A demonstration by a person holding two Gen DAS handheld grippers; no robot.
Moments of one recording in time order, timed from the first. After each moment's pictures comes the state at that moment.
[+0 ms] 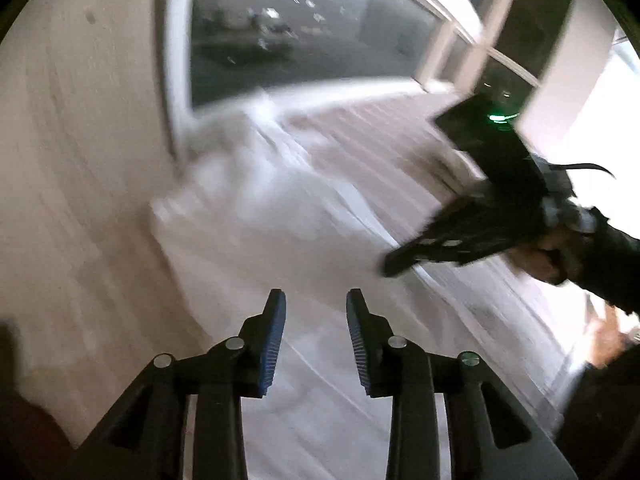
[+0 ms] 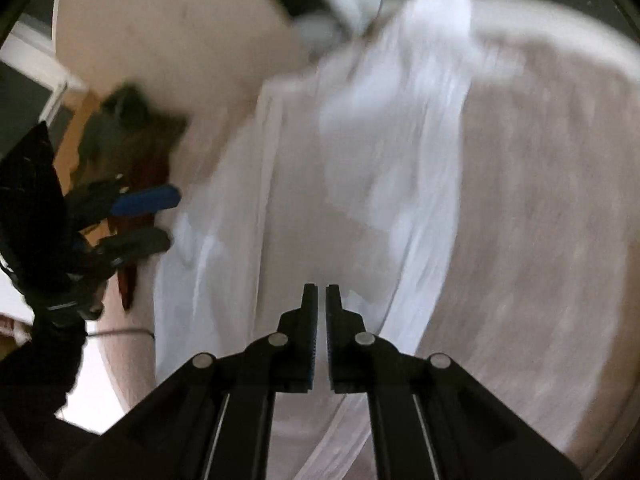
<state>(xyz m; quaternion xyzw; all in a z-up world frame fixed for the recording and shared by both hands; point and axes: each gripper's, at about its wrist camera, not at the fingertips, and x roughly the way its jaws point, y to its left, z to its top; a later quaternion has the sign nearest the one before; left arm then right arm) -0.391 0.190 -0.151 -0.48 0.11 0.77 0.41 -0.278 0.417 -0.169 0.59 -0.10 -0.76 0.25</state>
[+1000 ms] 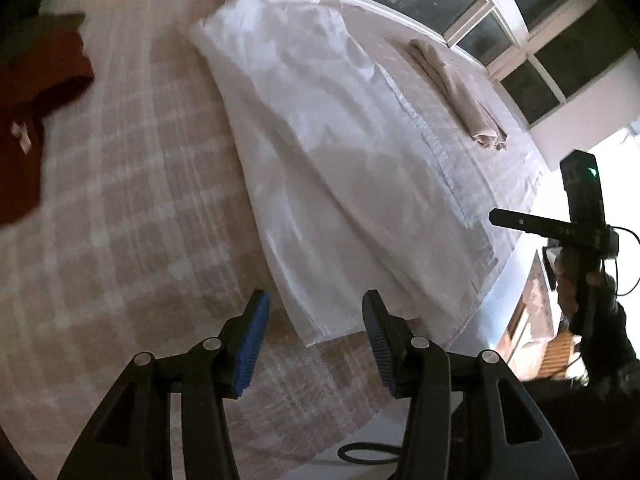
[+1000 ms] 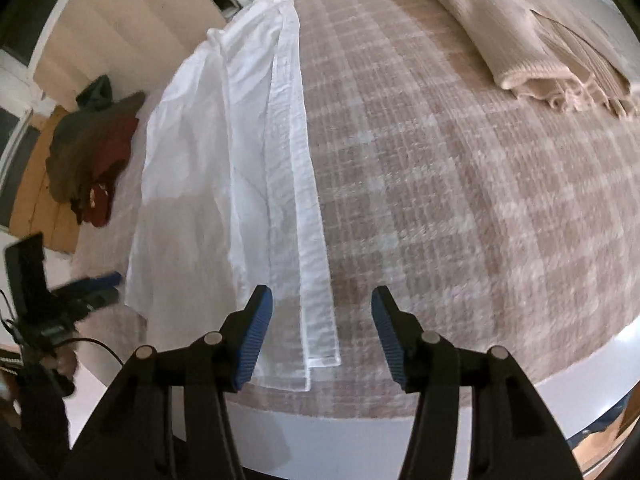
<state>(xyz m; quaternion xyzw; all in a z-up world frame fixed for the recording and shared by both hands) -0.173 0.082 -0.175 -0.60 -0.02 0.74 0.32 0.041 0.417 -0.157 0.56 -0.21 -0.80 0.04</state>
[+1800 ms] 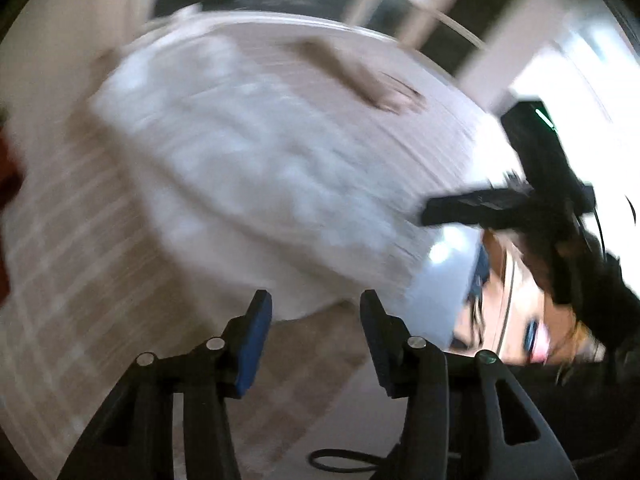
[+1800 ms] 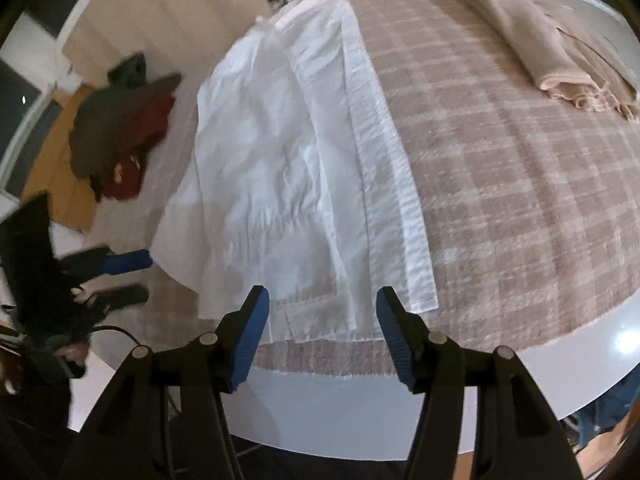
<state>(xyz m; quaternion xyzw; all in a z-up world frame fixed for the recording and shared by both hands) -0.111 0.130 -0.141 -0.50 0.11 0.71 0.48 0.072 0.360 -0.145 0.56 -0.18 -0.81 0.06</state>
